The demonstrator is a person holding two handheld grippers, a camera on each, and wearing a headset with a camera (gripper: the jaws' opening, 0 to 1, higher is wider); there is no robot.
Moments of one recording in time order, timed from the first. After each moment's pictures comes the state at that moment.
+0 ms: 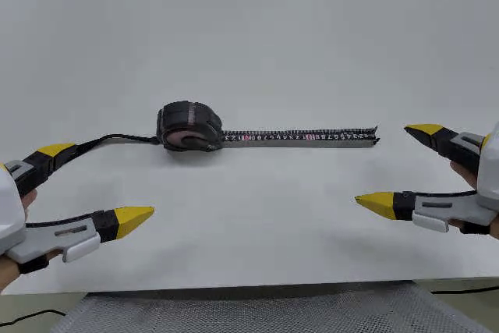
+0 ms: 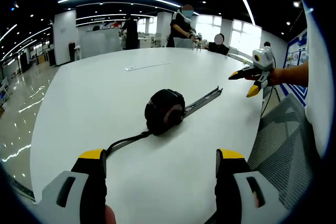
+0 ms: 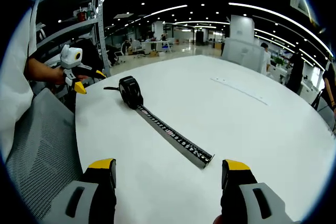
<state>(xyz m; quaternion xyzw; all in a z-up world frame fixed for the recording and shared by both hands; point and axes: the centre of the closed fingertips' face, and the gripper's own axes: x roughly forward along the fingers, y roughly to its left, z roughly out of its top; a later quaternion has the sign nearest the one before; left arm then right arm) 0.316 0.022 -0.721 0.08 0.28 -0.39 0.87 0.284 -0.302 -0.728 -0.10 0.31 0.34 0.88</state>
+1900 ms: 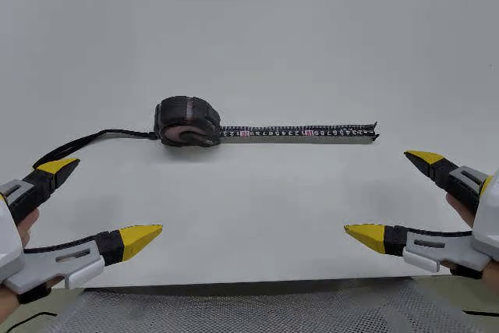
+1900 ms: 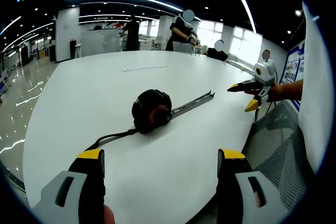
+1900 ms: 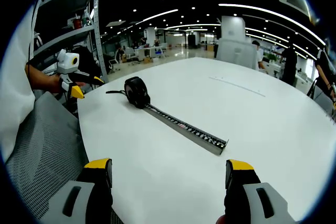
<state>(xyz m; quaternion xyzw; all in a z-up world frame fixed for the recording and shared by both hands) 0.294 0.008 -0.717 0.05 0.28 -0.39 0.87 0.256 -0.290 -0.740 -0.07 0.29 0.32 0.90</state>
